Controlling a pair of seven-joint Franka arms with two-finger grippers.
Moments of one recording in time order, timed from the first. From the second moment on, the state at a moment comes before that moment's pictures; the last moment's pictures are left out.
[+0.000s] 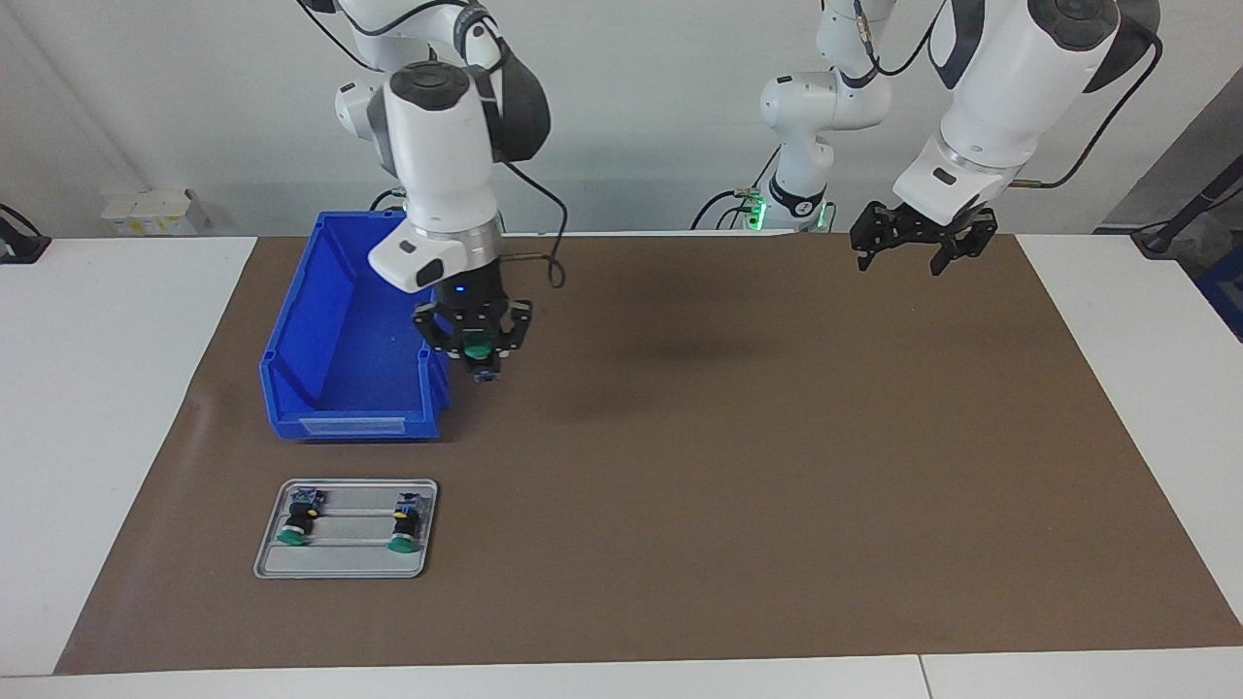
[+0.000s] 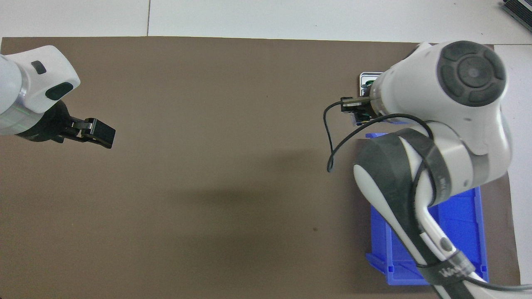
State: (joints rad) left arm -0.03 0.06 -0.17 -1.51 0.01 1.47 -0.03; right arm 0.33 0.14 -0.07 -1.66 -0.08 1.97 0.26
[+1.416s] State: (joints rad) left arm -0.03 0.06 -0.17 -1.51 0.01 1.47 -0.03; right arm 0.02 -0.12 -0.07 -2.53 0.07 2.57 -0.11
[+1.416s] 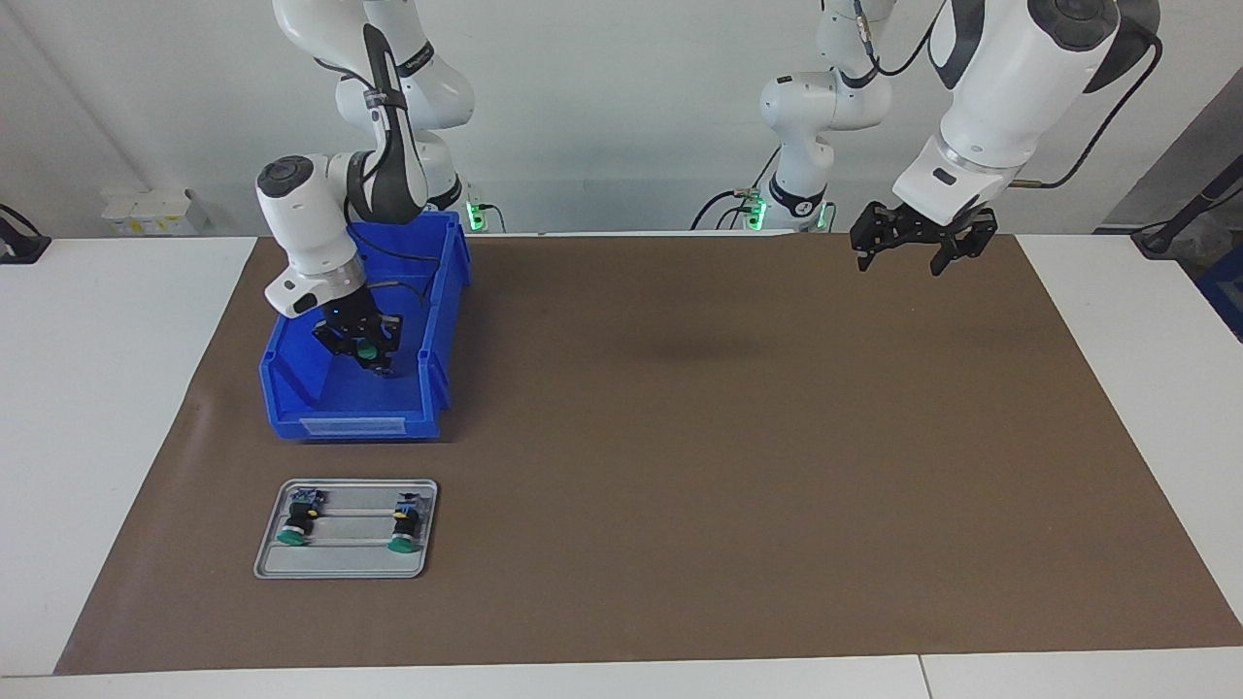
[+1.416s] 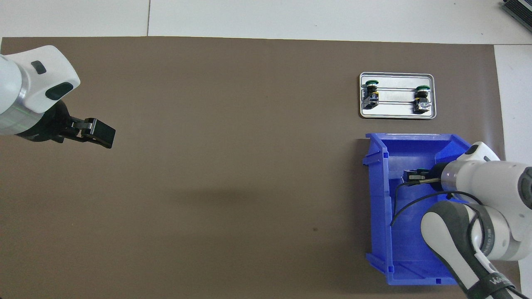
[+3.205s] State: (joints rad) left arm -0.03 0.06 -0.17 -1.51 0.01 1.47 -0.03; right arm 0.02 -0.05 -0.06 -1.65 0.00 1.65 0.10
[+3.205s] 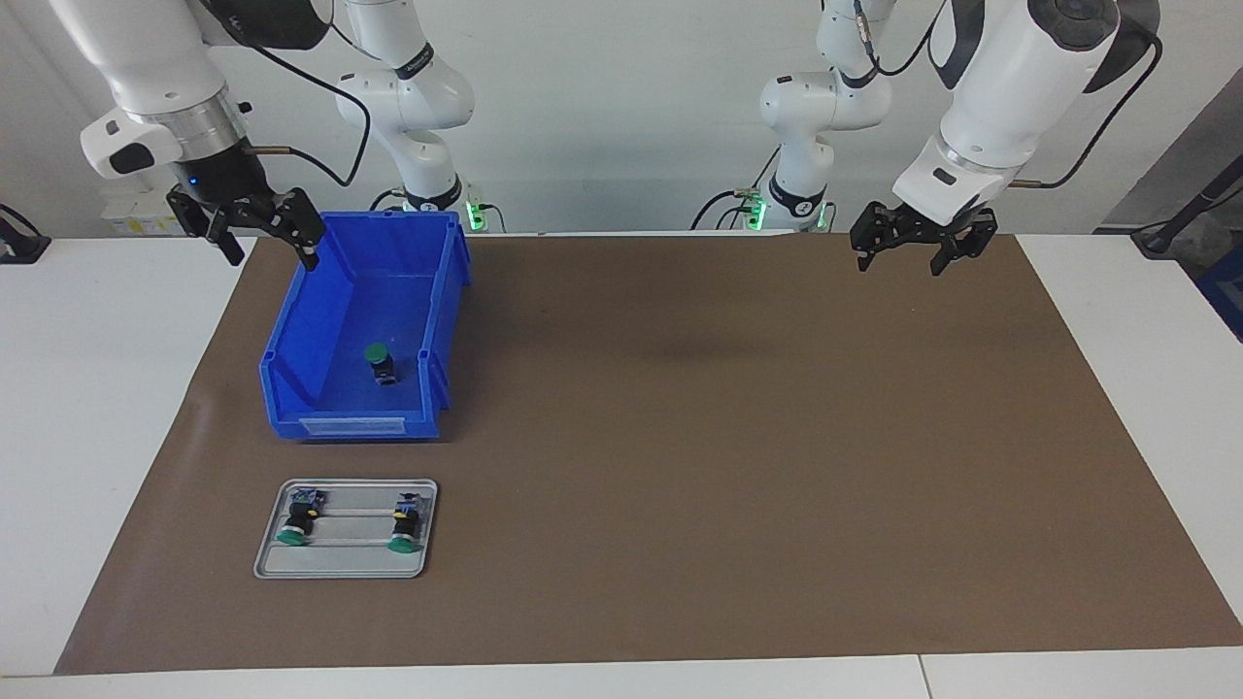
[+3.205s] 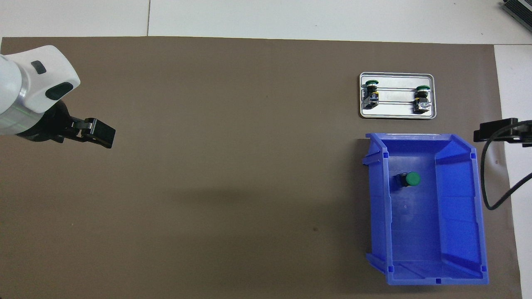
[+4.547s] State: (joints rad) left arm -0.03 0.06 -0.17 -1.51 0.01 1.47 -0.03; right arm 0.07 -0.04 -0.09 -1.65 -0.01 1.63 0.11
